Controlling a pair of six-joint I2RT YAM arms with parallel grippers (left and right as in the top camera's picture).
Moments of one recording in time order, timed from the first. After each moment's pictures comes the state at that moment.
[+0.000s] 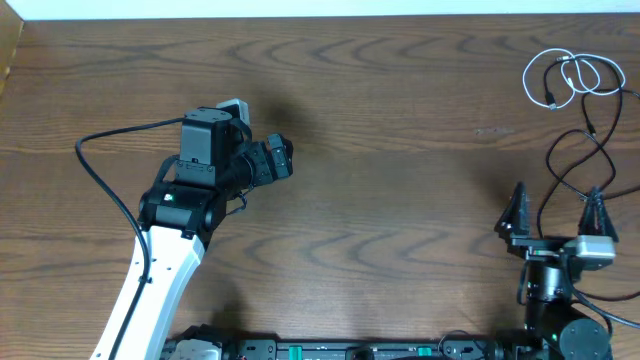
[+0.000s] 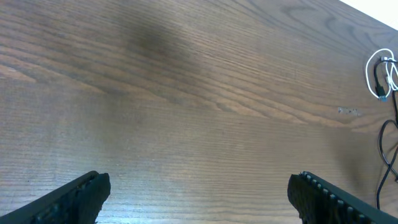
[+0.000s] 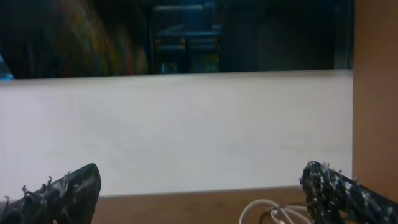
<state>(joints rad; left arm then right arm) -0.20 1.20 1.00 -0.62 0.19 -0.45 0.00 0.01 0.08 0.30 0.06 0.04</state>
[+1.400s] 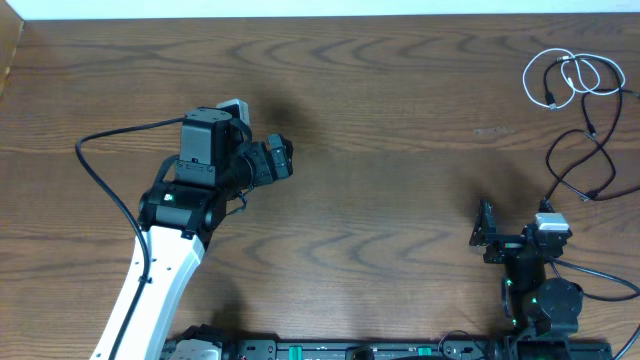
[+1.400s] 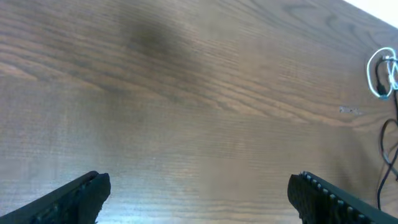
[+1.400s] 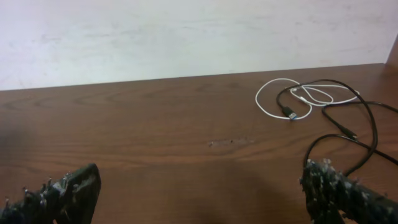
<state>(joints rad) -0.20 1.20 1.00 -0.63 0.19 -0.45 0.00 0.02 0.01 -0.07 0.00 0.10</state>
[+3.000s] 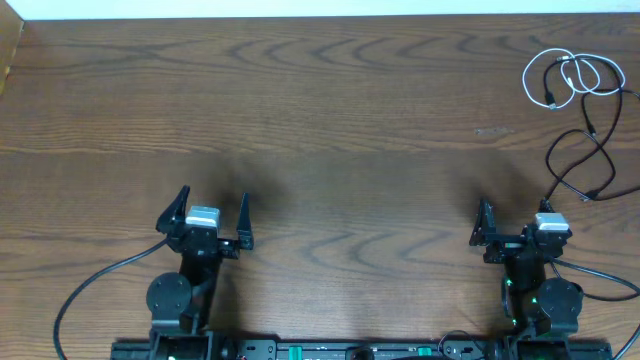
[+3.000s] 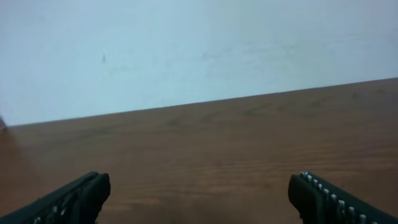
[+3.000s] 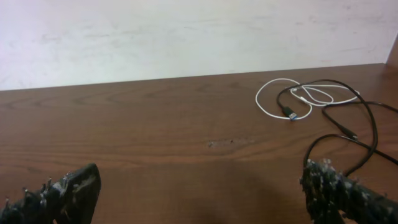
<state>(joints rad) -0.03 0.15 0.11 0.00 0.09 0.07 0.00 0.02 0.01 -0.07 0.00 0.10</state>
